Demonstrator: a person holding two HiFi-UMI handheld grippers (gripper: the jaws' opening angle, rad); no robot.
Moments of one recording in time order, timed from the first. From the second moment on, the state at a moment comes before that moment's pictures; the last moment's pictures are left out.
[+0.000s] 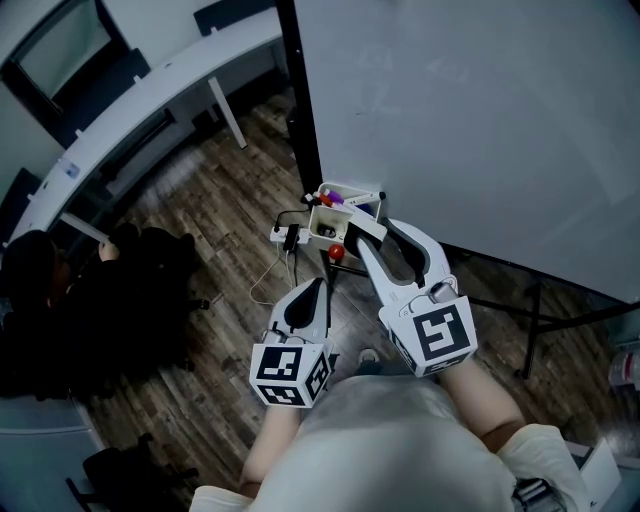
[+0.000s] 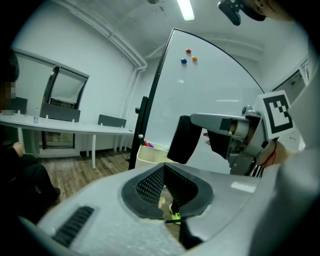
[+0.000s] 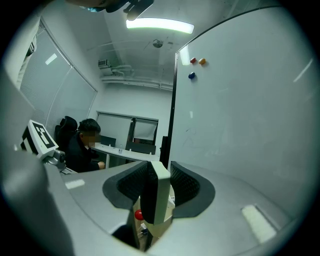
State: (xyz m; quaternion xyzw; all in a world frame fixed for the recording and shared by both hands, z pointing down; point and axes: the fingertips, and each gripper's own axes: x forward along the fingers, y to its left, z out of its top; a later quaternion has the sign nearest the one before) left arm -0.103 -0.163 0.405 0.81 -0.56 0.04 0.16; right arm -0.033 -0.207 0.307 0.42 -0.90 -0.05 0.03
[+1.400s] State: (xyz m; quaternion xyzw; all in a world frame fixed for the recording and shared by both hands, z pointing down) left arm -0.111 -0.210 0.420 0.78 -0.59 0.04 0.19; right arm -0.044 -0.260 0.356 0.38 -0.92 -0.02 0.07
